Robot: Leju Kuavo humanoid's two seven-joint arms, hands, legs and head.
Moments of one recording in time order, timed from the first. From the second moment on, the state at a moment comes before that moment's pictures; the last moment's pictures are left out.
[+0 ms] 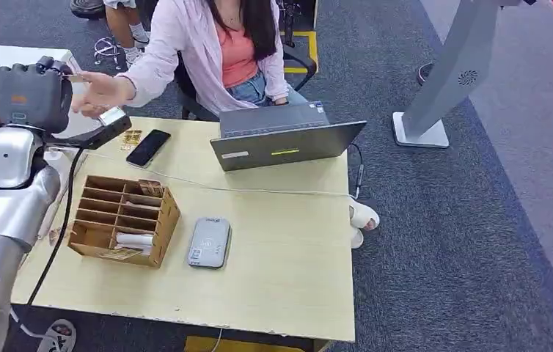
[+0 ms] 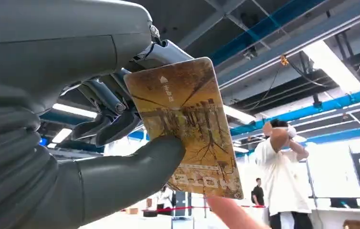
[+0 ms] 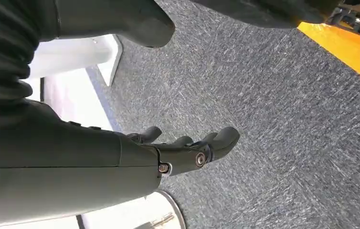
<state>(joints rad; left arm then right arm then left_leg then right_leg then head) -1.06 0.11 -0.32 -0.55 -1.45 0.60 -0.02 -0.07 0.19 -0.81 -0.20 1.47 -0.11 0.16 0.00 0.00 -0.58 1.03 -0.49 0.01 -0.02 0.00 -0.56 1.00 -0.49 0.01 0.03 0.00</state>
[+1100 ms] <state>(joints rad) -0.96 0.09 -0.25 -0.59 -1.37 0.62 -0.12 -0.07 0.19 -0.81 -0.20 1.45 -0.11 0.17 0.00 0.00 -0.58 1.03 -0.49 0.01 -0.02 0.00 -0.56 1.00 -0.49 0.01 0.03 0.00</state>
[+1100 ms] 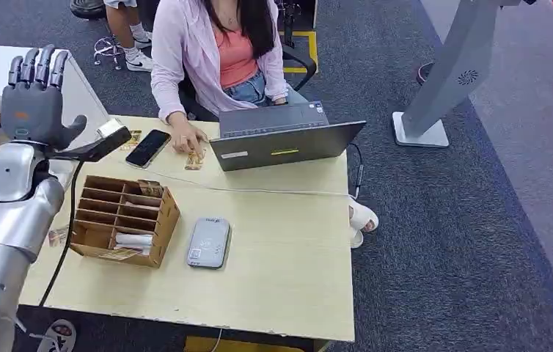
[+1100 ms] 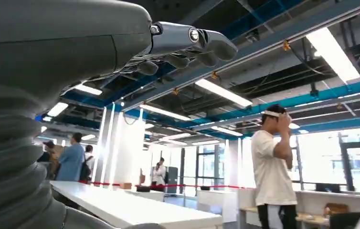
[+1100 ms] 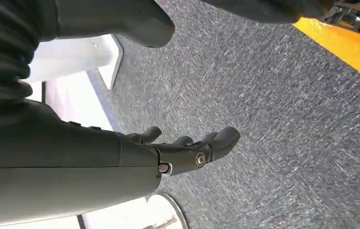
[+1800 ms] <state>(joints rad) -0.11 0.08 -0.38 -1.51 -1.36 0.51 -0.11 -0.06 0.19 -0.93 -0.20 1.35 -0.17 0.17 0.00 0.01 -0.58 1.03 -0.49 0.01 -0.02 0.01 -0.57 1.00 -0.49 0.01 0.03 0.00</state>
